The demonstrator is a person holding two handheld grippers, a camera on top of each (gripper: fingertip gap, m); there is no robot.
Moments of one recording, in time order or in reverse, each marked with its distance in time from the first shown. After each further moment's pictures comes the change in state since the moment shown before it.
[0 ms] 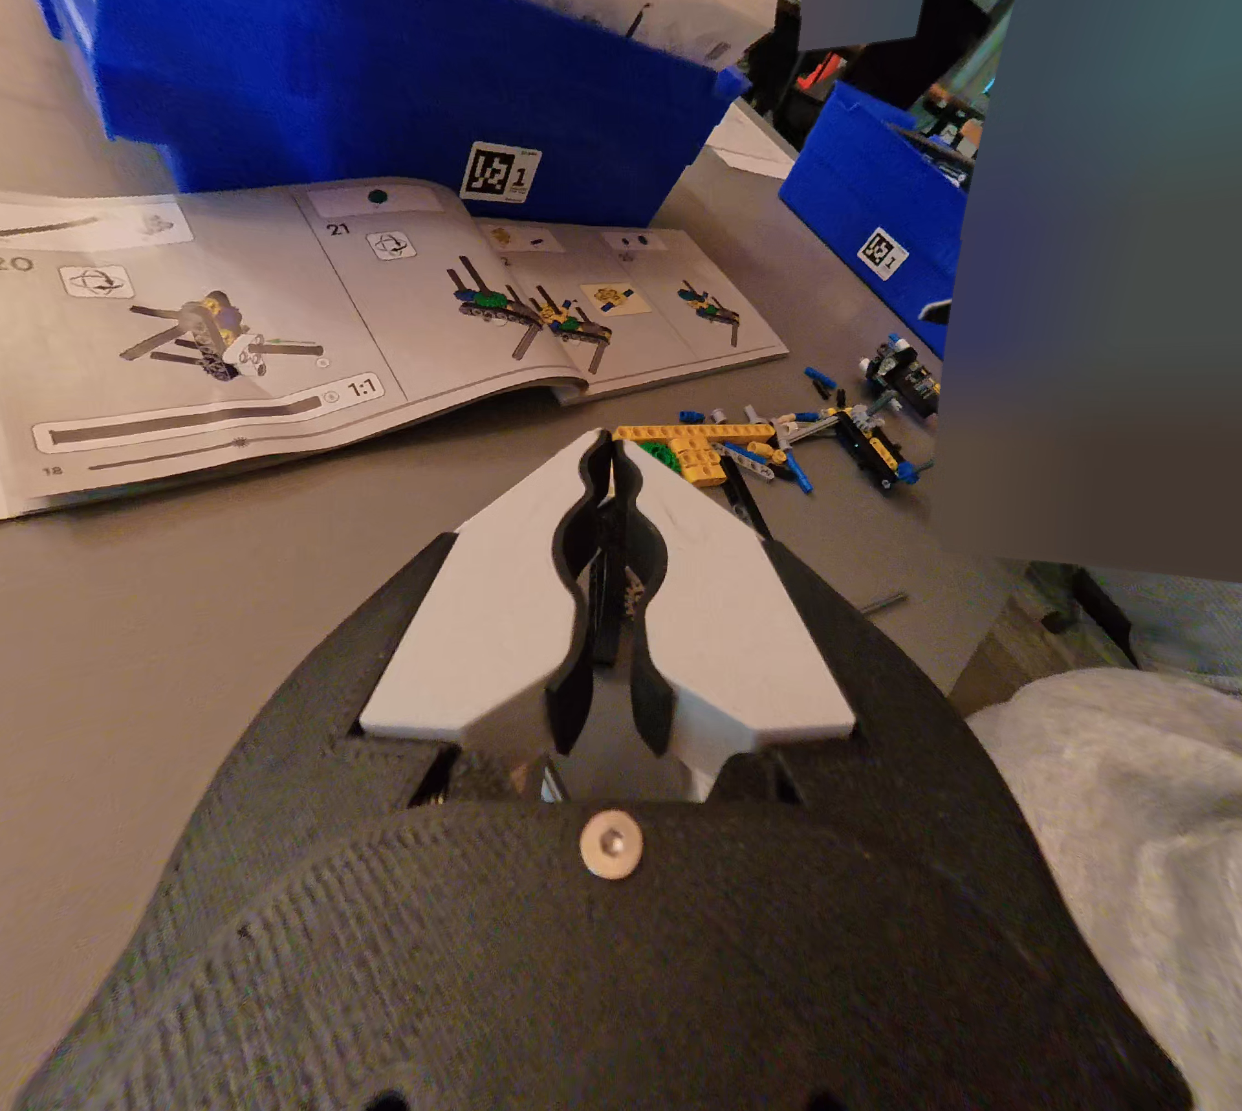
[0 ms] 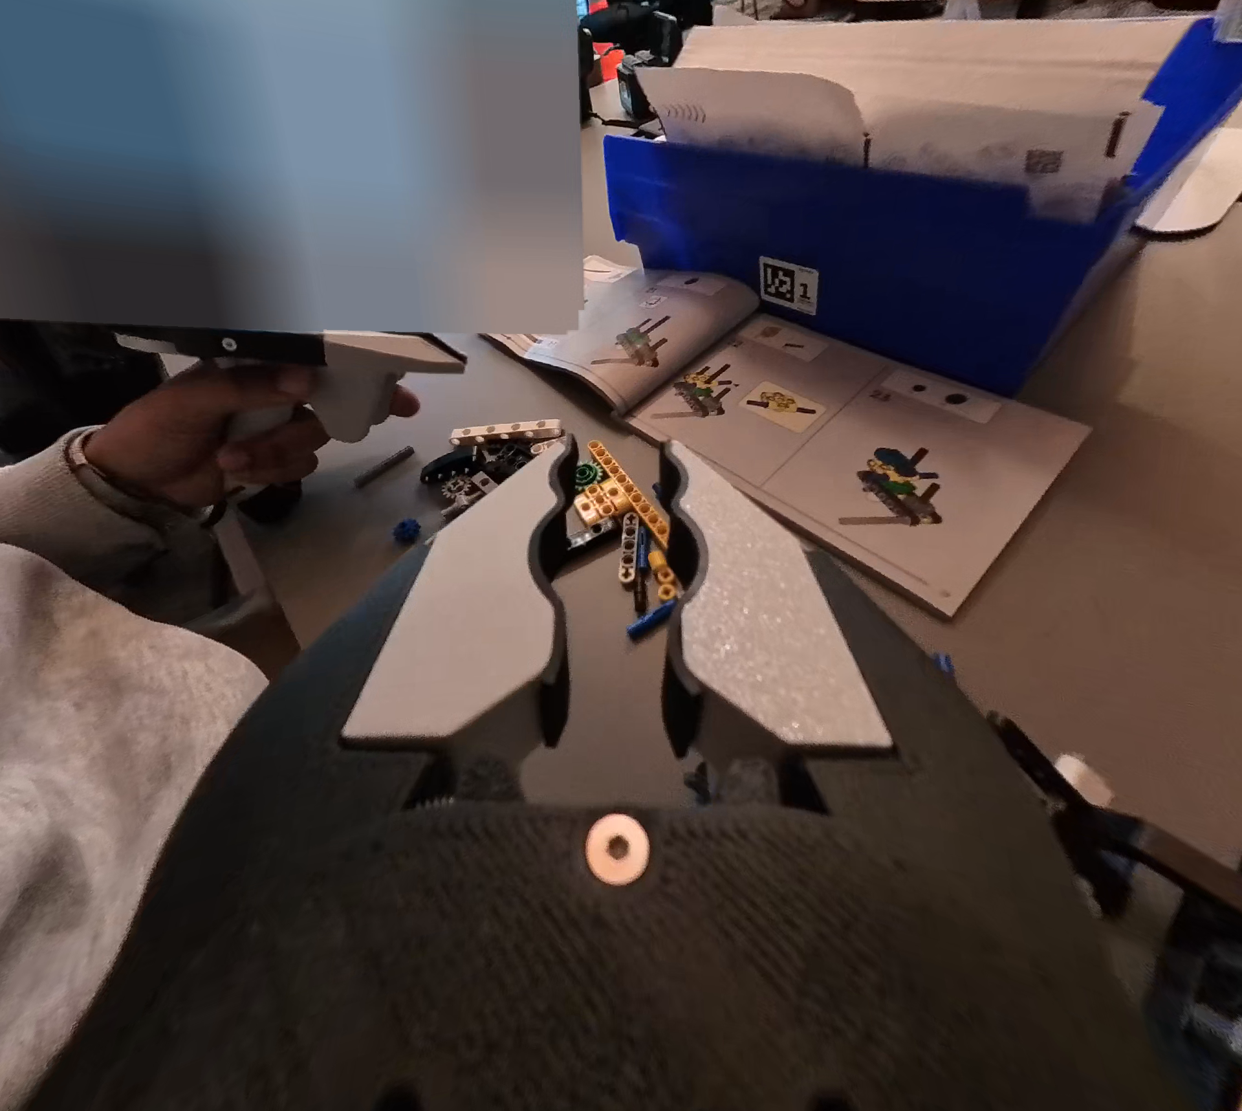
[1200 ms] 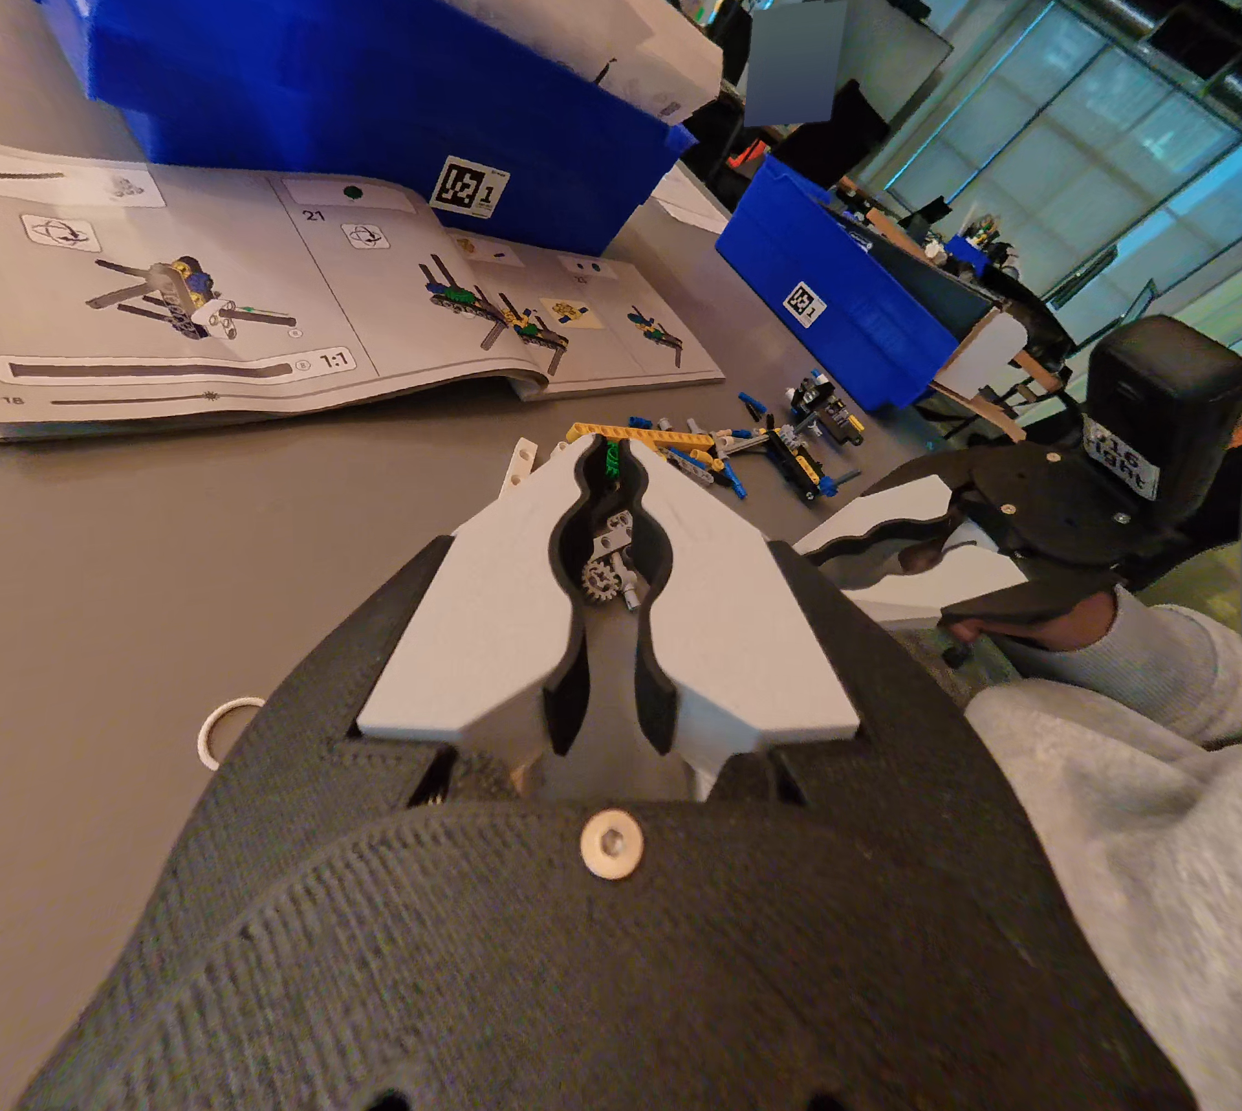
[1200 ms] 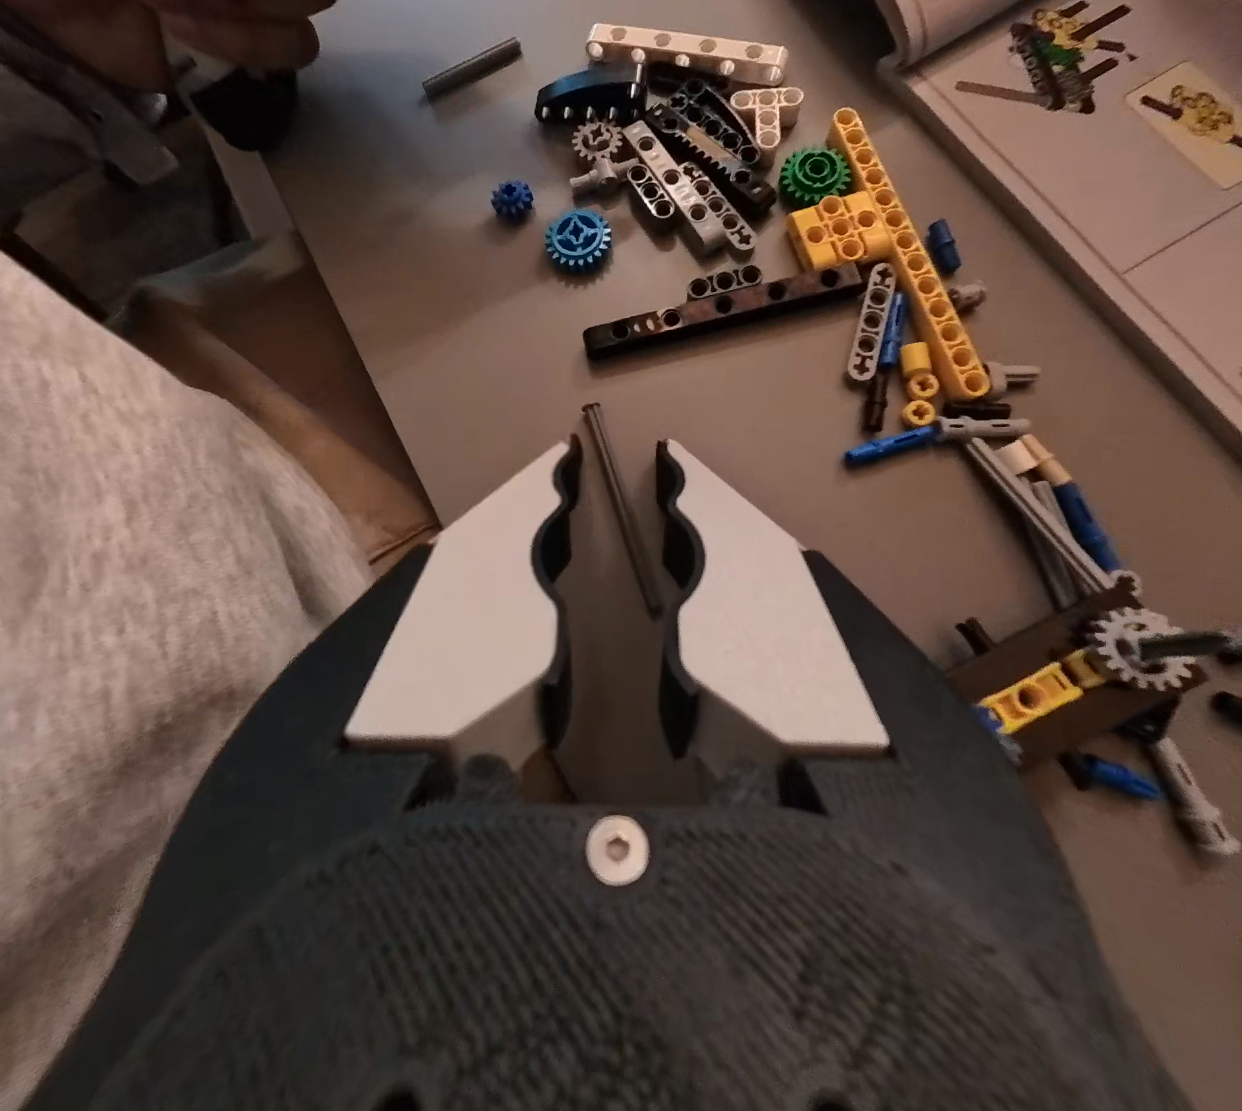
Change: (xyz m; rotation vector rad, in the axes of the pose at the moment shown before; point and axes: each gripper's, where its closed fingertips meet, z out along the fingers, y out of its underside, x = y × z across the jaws) left arm 0.009 0.000 -0.020 0.078 0.092 -0.099; right arm -0.059 0.112 0.004 -0.512 -0.150 -0.192
